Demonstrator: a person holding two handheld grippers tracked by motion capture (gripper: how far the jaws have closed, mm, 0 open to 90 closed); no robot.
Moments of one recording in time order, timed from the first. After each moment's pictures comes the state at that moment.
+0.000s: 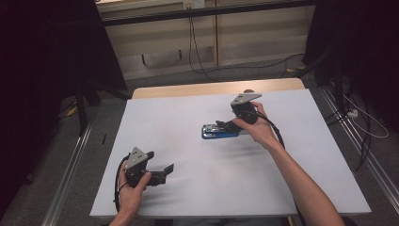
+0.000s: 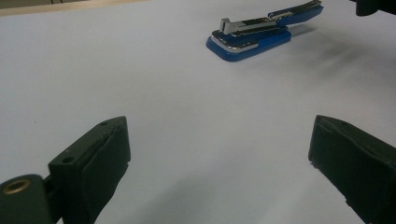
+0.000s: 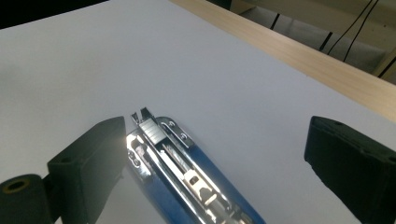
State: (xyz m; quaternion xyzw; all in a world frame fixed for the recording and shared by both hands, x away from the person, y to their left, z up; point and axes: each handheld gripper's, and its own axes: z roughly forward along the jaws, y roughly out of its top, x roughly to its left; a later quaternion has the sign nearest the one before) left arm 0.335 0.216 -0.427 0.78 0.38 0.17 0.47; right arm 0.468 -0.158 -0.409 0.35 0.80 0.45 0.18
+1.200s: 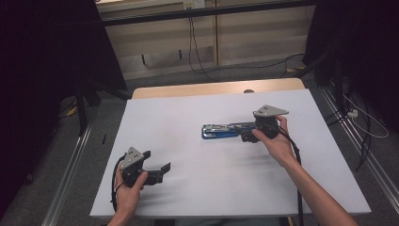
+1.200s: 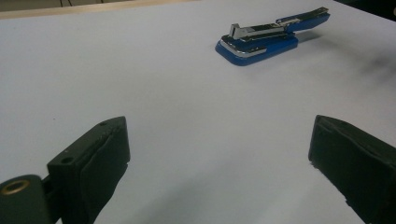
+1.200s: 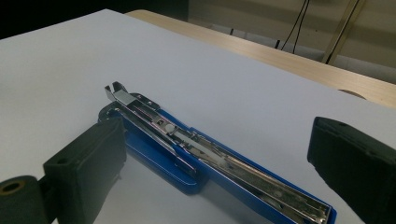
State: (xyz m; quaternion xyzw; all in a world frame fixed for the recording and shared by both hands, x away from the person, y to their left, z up) left arm 0.336 0.225 -0.426 0.76 0.40 0.17 0.48; right arm 0.414 -0.205 -0.418 0.42 0.74 0.47 0.24
